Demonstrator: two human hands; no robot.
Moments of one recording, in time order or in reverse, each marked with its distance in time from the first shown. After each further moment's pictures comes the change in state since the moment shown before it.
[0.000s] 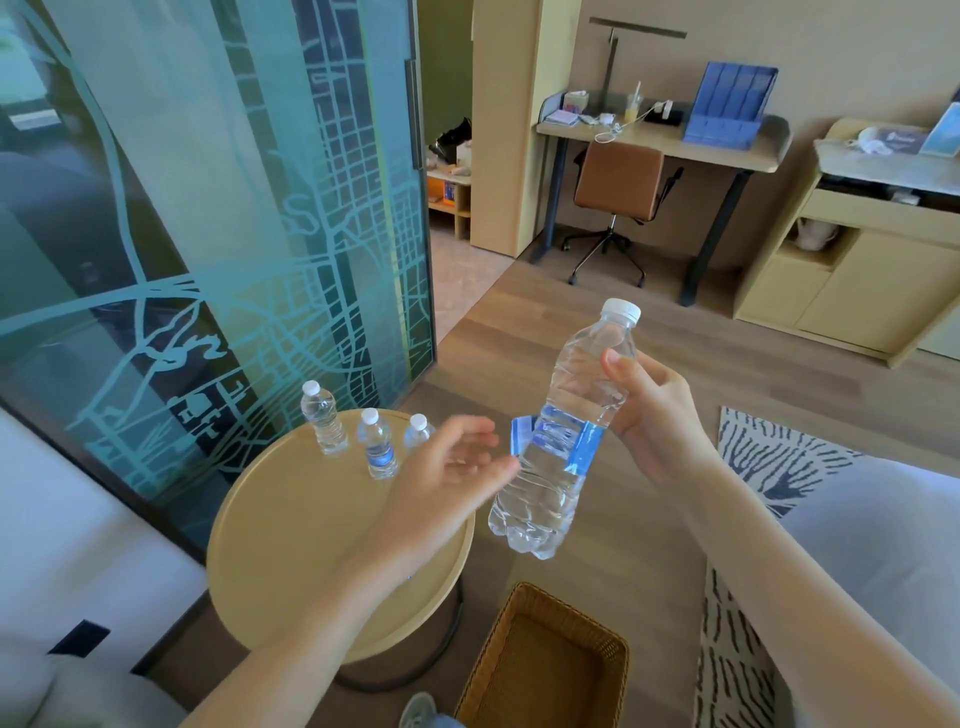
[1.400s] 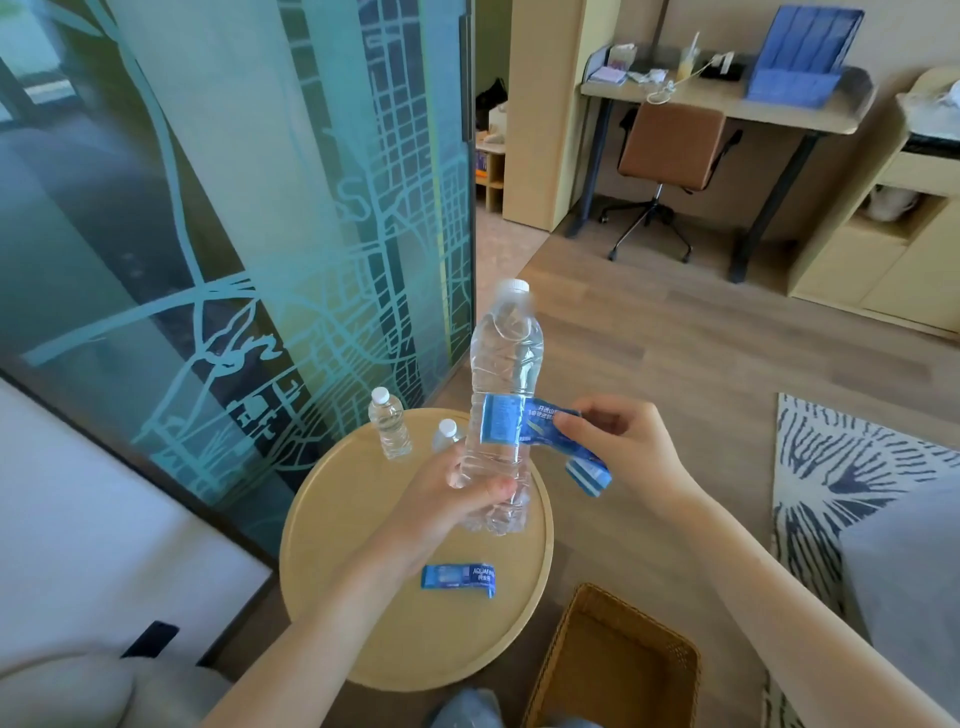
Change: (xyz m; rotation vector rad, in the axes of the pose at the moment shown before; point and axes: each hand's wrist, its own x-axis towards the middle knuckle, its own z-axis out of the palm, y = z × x) left_hand 0.057 -0.073 -0.135 -0.268 -0.135 -0.183; right_hand 0.068 0.094 0.122 -0.510 -0.101 -0.029
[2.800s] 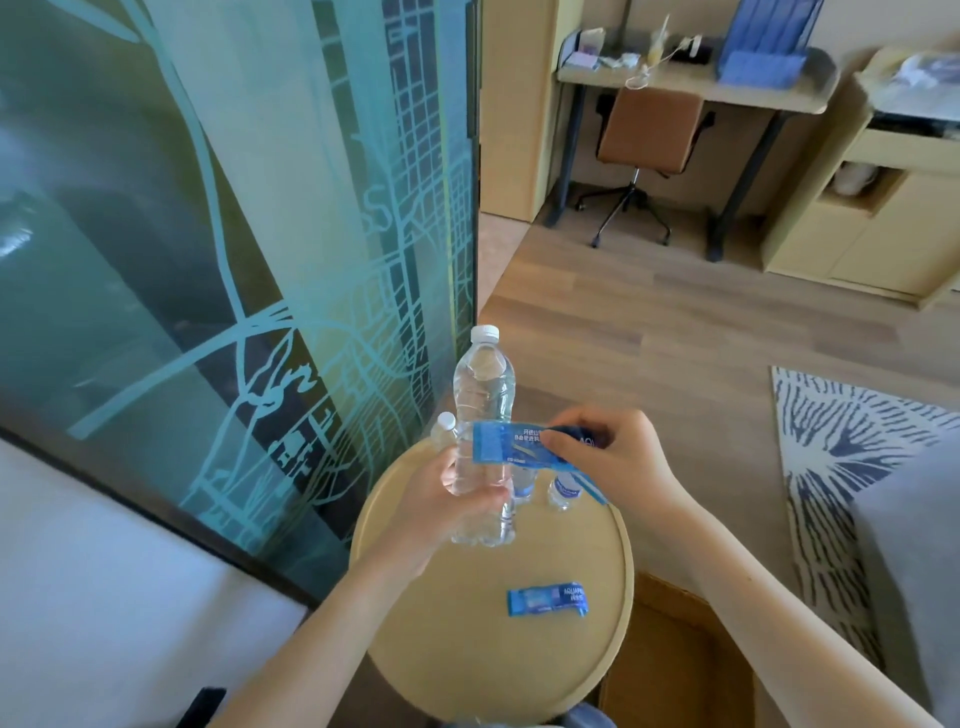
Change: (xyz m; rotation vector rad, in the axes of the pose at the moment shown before) left_hand 0.036 -0.023 -0.189 0.083 0.030 -0.089; right_hand 0.053 -0.029 0.171 -0.247 0.135 0.019
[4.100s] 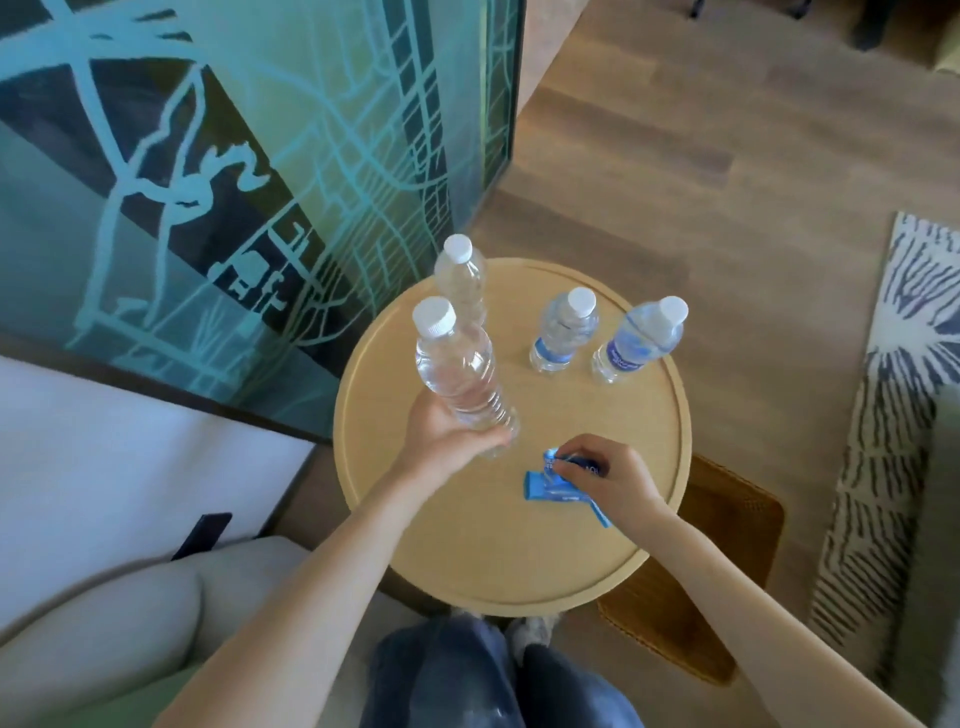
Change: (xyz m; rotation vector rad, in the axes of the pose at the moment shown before) left_hand 0.087 -0.202 0.010 0.113 0.213 -0.212; right_hand -0.032 0.290 0.111 -0.021 -0.291 0.469
